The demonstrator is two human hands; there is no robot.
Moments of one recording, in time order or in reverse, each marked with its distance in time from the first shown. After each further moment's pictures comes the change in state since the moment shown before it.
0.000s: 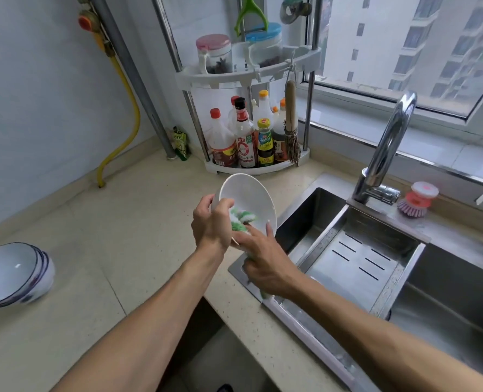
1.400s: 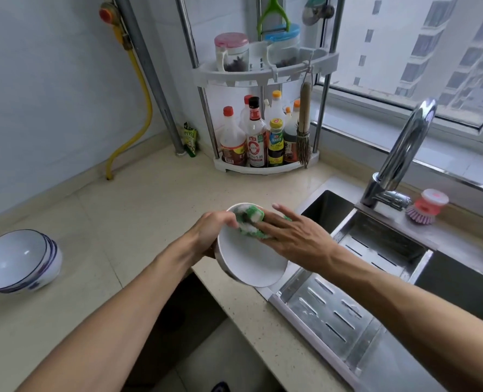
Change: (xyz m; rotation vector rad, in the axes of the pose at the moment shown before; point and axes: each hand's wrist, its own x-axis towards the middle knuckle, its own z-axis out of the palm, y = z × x) left_hand 0.020 0.000 -0.054 0.332 -0.590 -0.234; right_hand 0.013 0.046 -0.041 -1.019 -0.229 -0.464
